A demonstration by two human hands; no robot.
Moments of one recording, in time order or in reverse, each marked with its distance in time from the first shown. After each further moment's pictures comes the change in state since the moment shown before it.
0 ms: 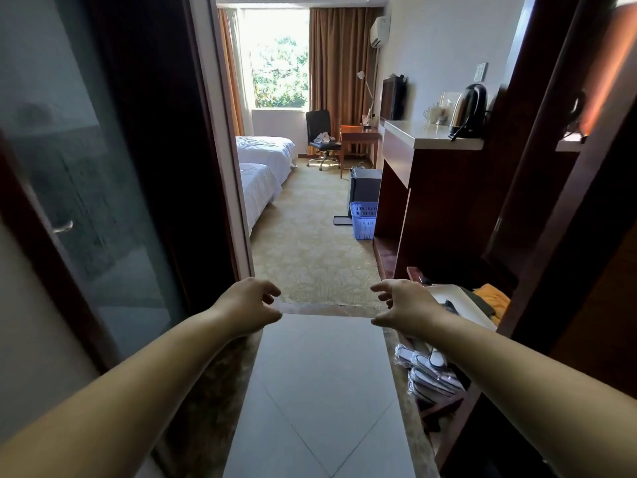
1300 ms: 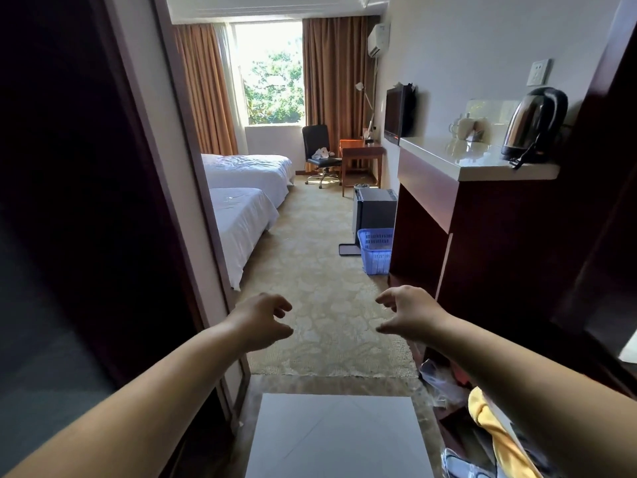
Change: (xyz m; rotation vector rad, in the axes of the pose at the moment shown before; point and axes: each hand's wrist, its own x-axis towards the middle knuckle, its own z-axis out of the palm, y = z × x) left_hand 0.465 -0.055 -0.032 -0.012 -0.033 0.012; right_hand 0.463 0.034 -0.024 -0.051 -0.001 0.004
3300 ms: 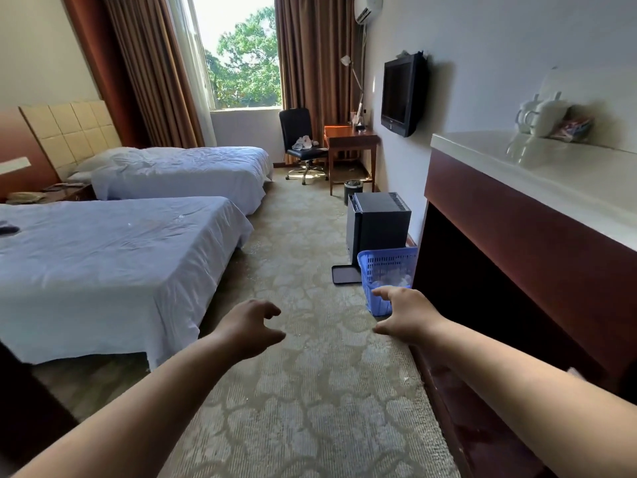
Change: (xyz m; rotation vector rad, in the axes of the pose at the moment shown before) left_hand 0.679 -0.084 -0.022 0.028 -0.026 0.000; right_hand 0.666 0.116 -0.002 0.039 0.027 0.117
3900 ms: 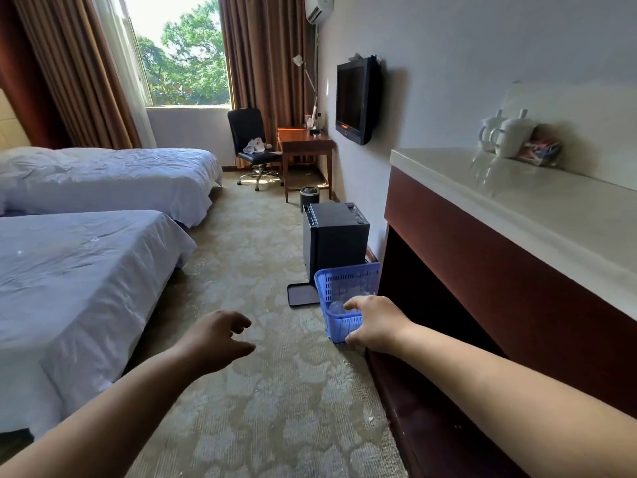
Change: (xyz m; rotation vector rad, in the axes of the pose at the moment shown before) left_hand 0.224 0.050 0.017 -0.024 -0.088 0.041; right_hand 0.192 0.079 -0.047 -0.067 -0.022 0.048
